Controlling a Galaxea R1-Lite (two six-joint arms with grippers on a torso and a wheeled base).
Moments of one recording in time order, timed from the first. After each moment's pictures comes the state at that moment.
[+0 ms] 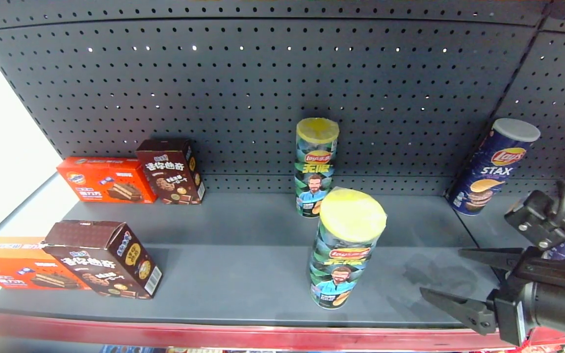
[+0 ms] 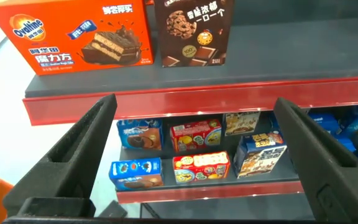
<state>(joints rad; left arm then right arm) 0.00 0.00 0.00 0.00 -0.06 0.04 0.60 1.21 -0.60 -0.17 -0.02 -0.07</state>
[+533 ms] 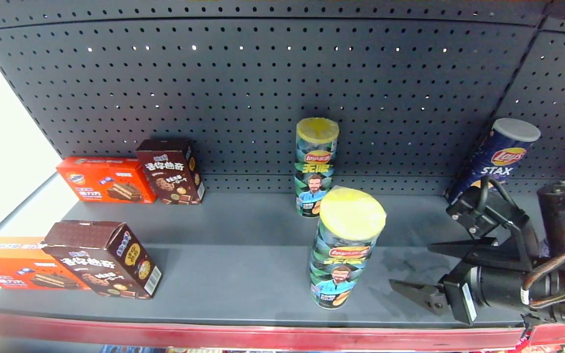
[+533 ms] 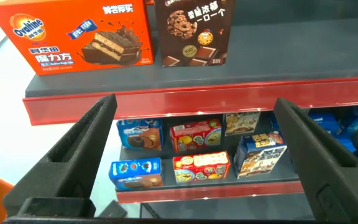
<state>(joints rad) 0.00 0.00 0.00 0.00 -0.06 0.04 0.62 1.38 -0.69 -0.18 -0.03 -0.07</state>
